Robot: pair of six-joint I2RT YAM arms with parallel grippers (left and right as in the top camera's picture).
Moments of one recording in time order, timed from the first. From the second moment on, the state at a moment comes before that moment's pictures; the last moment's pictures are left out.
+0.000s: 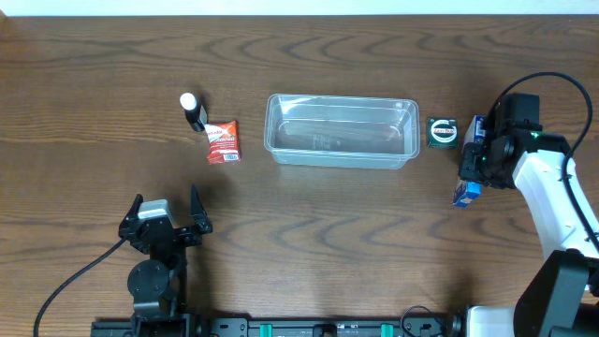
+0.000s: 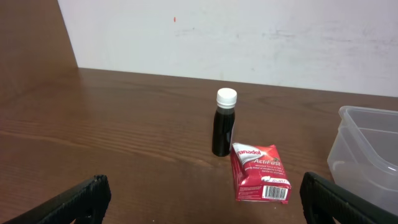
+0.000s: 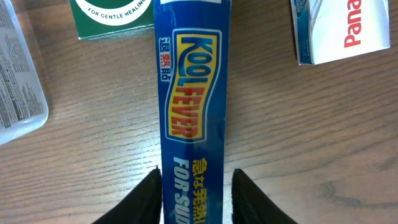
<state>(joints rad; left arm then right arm) 0.04 0.01 0.03 -0.13 -0.10 -0.06 -0.14 1.56 1.05 -0.82 0.02 0.14</state>
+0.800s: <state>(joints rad) 0.04 0.01 0.03 -0.13 -0.10 -0.06 -0.14 1.56 1.12 -0.89 0.02 0.11</state>
